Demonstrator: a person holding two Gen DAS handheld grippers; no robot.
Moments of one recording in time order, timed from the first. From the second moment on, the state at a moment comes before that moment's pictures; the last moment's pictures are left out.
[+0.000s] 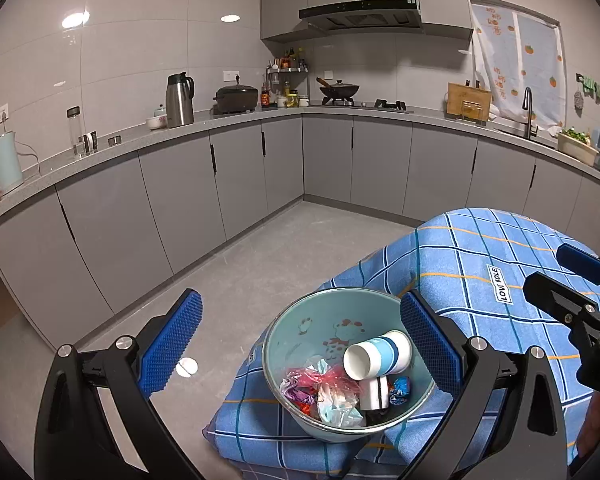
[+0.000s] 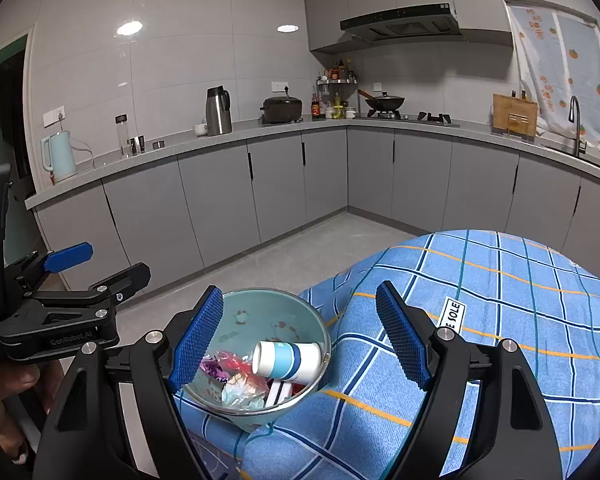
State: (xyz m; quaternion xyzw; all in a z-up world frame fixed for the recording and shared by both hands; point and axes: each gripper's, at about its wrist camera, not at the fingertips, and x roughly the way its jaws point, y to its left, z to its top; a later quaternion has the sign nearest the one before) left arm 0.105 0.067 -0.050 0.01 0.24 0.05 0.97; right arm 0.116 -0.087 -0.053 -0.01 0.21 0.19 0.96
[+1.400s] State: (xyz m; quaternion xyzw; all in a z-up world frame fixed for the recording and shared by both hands) left arm 0.106 0.071 -0.047 0.01 0.25 0.08 0.97; right arm 0.105 -0.087 -0.040 0.00 0.19 0.19 0.96
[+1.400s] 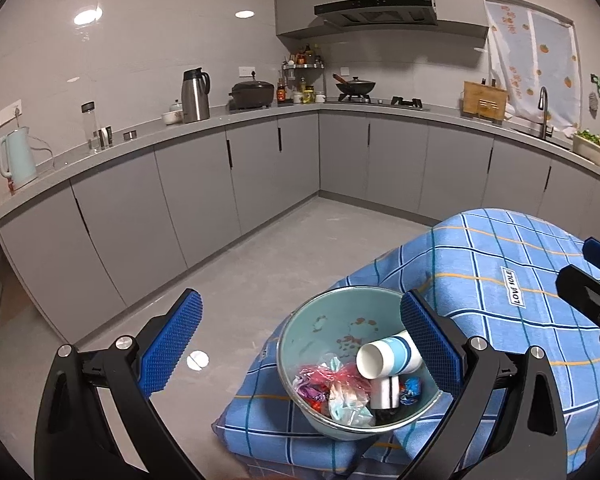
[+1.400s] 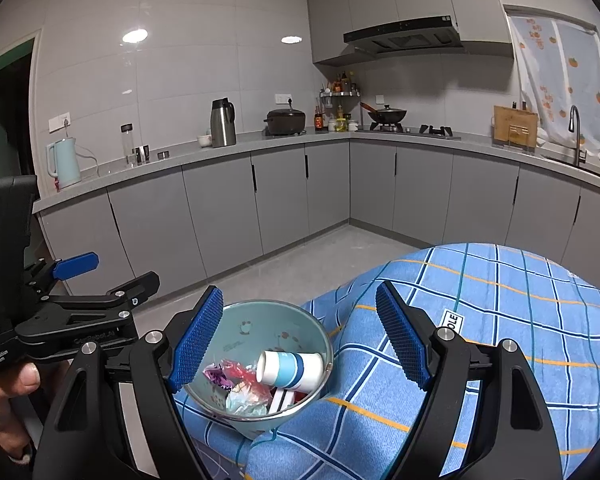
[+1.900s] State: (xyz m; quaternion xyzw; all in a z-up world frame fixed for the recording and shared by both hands) left arm 0.102 0.070 -0.043 0.01 0.24 0.08 0.97; right arm 0.104 -0.095 -0.037 0.00 0.19 0.18 0.97
